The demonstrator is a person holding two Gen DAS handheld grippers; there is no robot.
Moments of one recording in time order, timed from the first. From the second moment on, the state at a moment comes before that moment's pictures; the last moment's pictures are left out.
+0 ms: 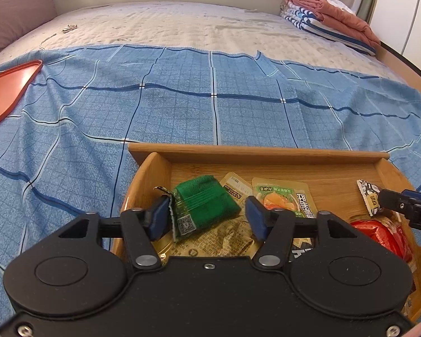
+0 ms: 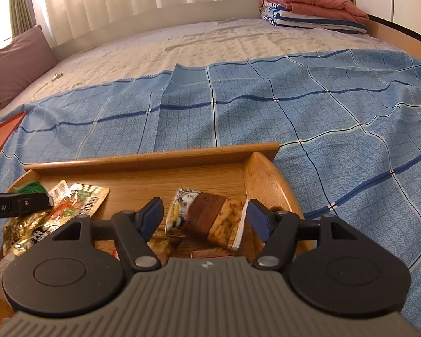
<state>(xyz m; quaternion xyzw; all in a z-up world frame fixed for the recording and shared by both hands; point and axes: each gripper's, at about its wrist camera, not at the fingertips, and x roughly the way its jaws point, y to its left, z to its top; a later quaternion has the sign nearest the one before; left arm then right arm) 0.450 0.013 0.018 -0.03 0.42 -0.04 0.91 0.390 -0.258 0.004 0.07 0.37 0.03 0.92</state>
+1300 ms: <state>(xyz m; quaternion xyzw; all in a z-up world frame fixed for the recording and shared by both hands) 0.177 -0.020 0.115 0.05 0.35 -0.13 0.93 0.116 -0.211 0.059 0.00 0.27 0.12 0.95</state>
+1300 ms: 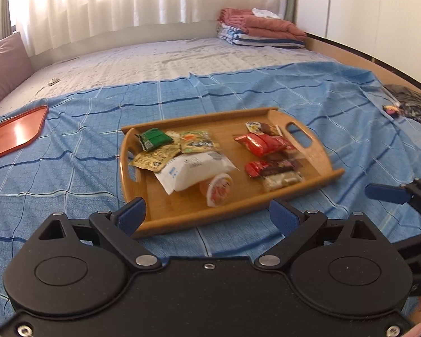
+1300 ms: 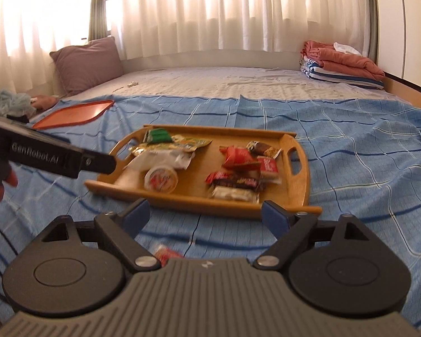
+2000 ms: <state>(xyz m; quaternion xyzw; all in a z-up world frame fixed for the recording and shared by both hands) 0.093 -0.018 0.152 0.03 0.33 -0.15 0.93 0.039 -0.228 0.041 0.03 0.27 0.10 0.96</state>
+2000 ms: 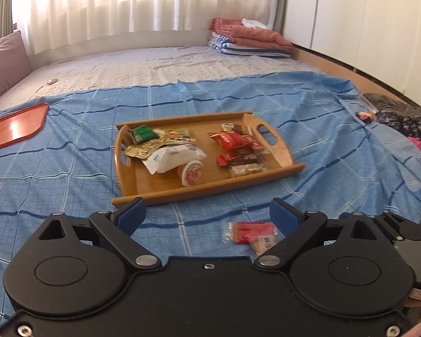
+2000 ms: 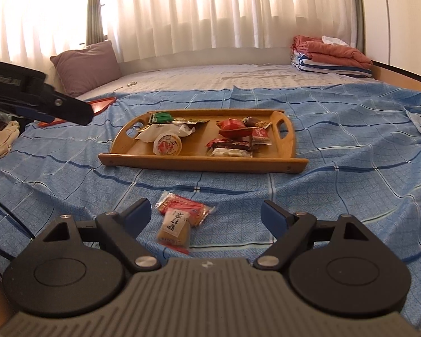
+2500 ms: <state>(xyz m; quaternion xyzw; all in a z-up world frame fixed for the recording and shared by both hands) 0.108 -0.050 0.103 0.09 0.36 -0.13 0.92 0.054 -0.186 -0.009 -0.02 0.26 0.08 0.96</state>
